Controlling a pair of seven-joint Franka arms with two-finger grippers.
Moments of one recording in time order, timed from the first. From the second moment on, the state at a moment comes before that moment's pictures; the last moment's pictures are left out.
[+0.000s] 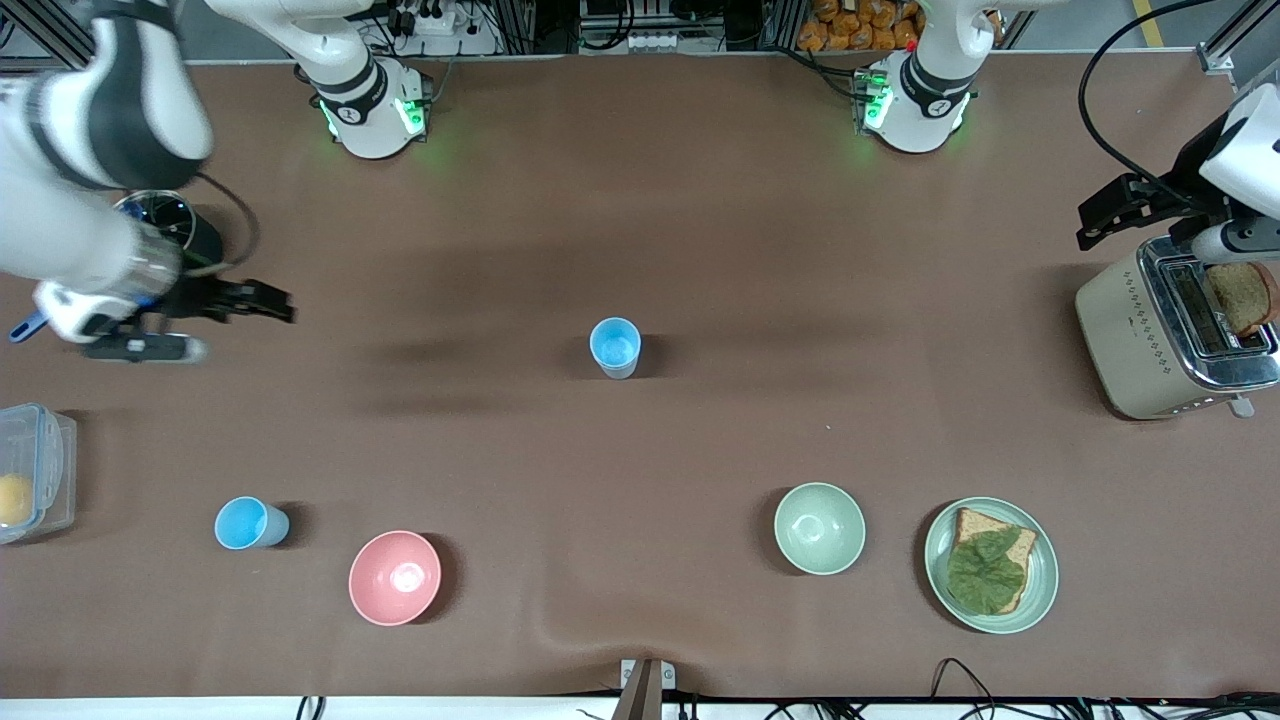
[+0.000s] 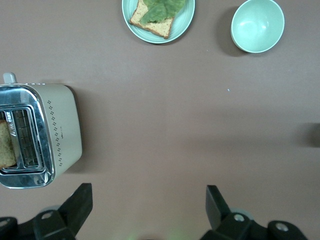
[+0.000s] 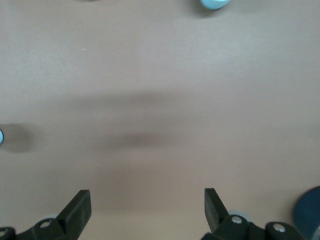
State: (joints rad) left arm -0.05 -0.05 -0.02 -1.61 0.01 1.53 -0.11; right arm 0.00 0.02 -0.04 -1.88 0.11 1.78 -0.04
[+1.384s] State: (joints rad) left arm -0.05 -0.05 -0.02 -1.57 0.00 1.54 -0.10; right arm -0.03 0.01 0.00 -1.49 -0.01 1.44 -0.09
